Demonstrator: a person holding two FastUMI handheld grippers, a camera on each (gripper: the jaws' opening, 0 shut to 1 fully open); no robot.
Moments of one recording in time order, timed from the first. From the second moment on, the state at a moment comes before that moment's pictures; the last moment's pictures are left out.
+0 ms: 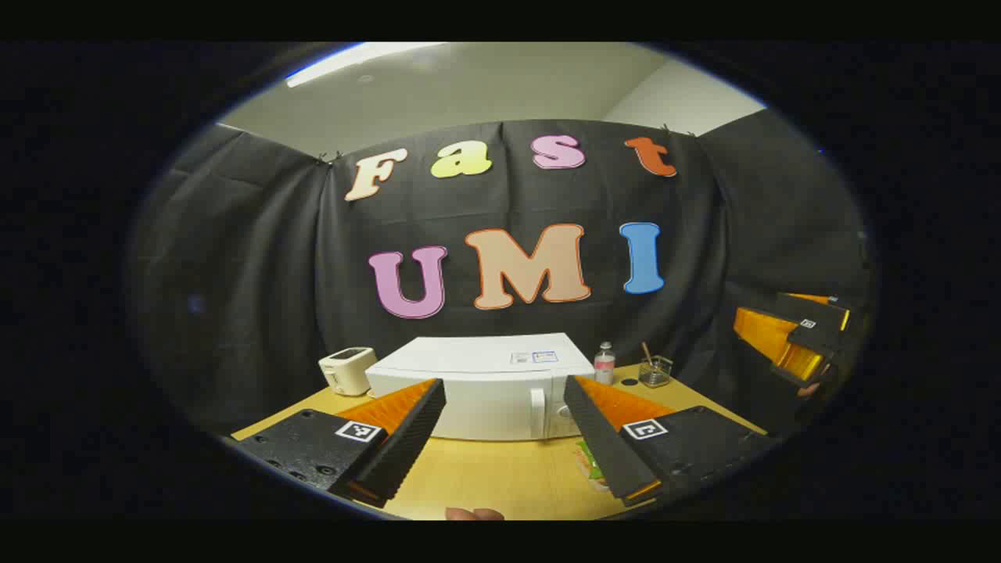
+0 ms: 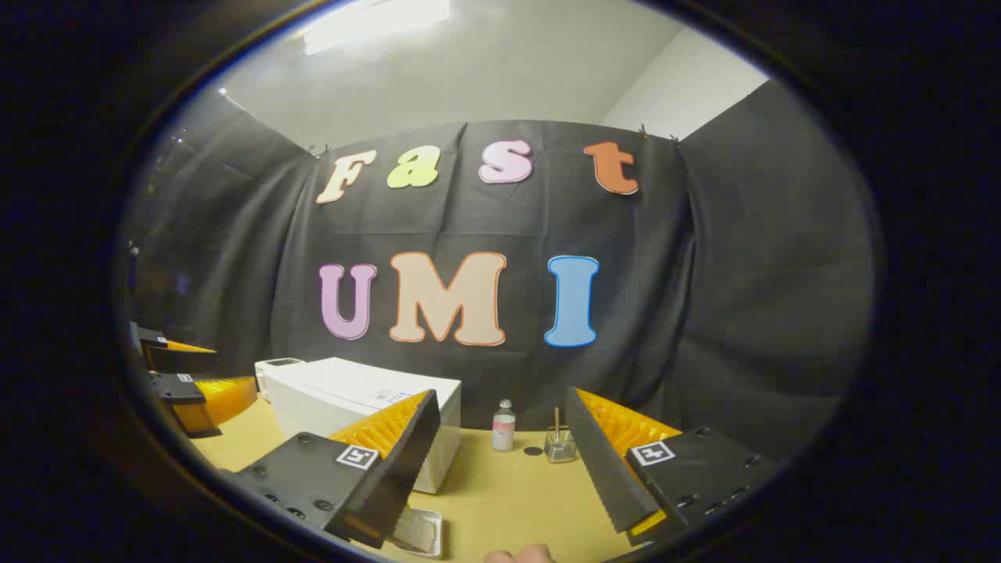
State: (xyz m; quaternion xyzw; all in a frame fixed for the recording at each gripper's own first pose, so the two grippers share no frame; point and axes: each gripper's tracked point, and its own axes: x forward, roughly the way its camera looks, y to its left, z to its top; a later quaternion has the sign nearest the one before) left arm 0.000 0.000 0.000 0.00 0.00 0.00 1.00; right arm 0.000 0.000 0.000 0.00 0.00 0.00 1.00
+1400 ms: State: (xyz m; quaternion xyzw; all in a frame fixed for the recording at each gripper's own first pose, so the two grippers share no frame) left arm -0.022 -0.014 -0.019 -0.02 0.02 0.03 1.00; right arm -0.030 -0.029 -0.021 0.00 0.02 0.01 1.00
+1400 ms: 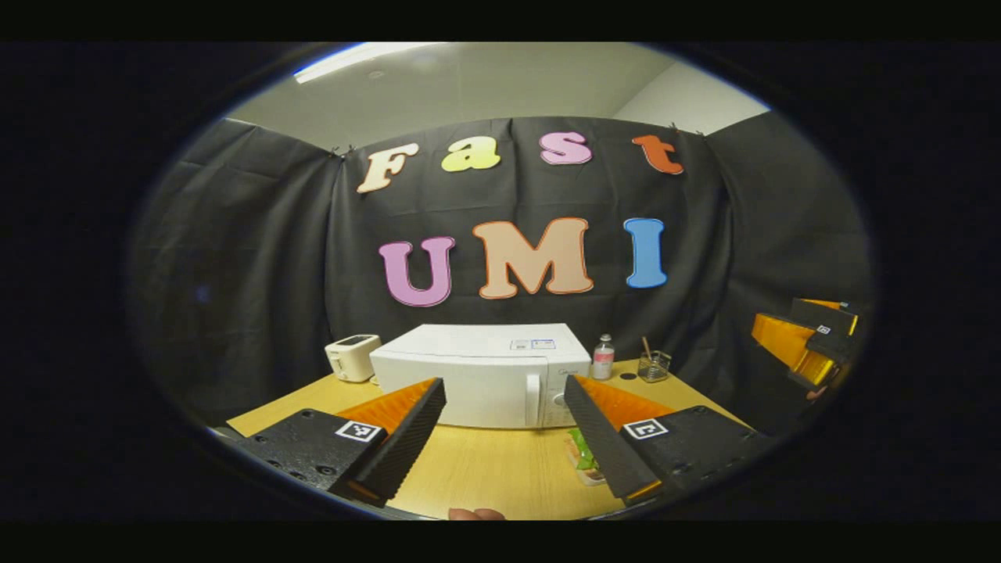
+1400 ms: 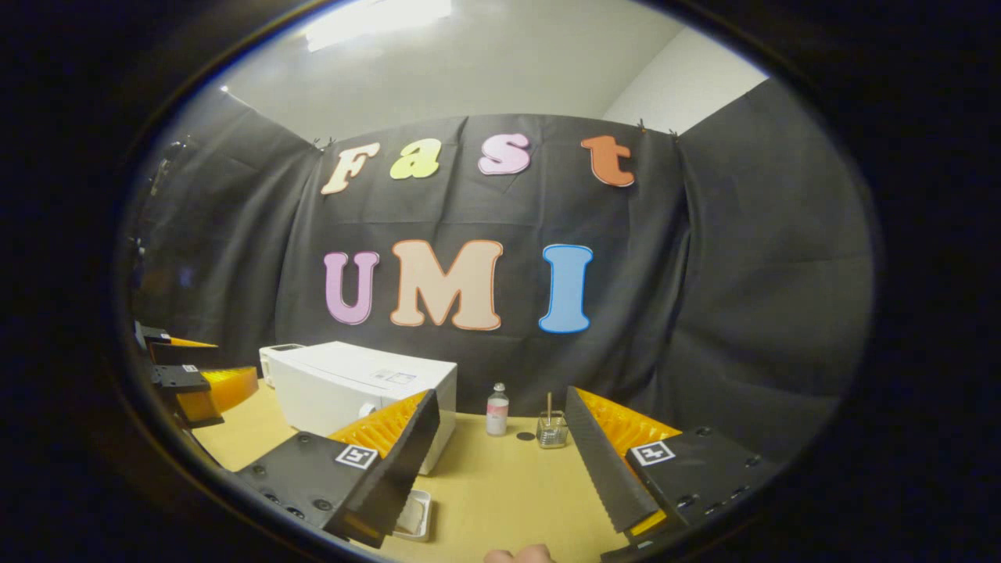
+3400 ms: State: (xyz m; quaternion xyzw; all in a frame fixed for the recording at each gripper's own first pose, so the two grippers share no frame) left arm 0.207 -0.062 -0.201 -0.02 0.14 -0.06 0.99; right arm -0.071 -0.016 -0.119 -0.06 0.18 0.02 0.98
